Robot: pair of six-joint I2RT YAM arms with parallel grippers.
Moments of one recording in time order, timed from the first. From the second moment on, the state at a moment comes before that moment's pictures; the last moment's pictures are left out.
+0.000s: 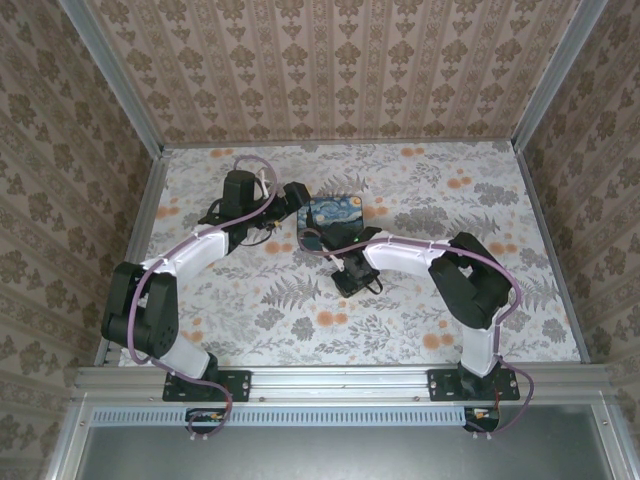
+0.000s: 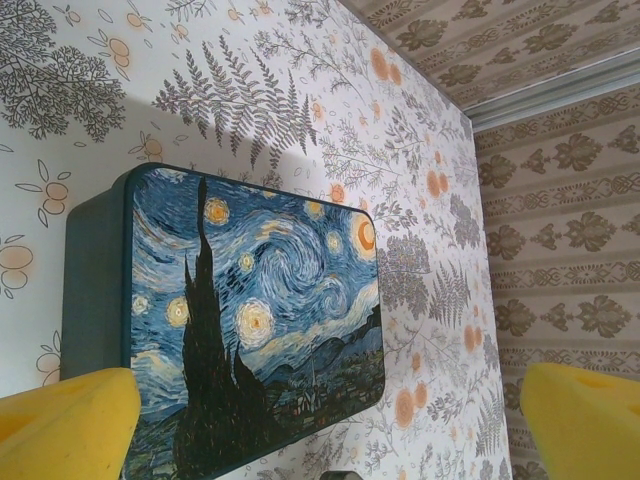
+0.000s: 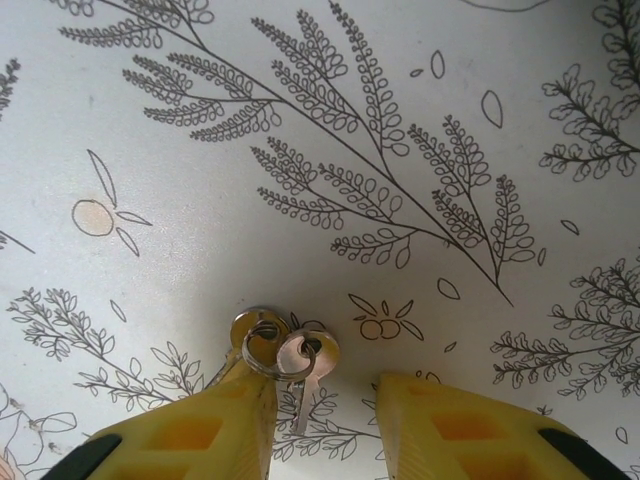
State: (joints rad) left arm -0.38 1.54 0.97 0.02 0.48 -0.82; right arm 0.77 1.90 1.22 -0.74 0.04 0.18
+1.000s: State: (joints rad) left arm -0.38 1.54 0.97 0.03 0.49 -0.83; right arm 0.77 1.93 1.26 -0.73 0.04 0.13
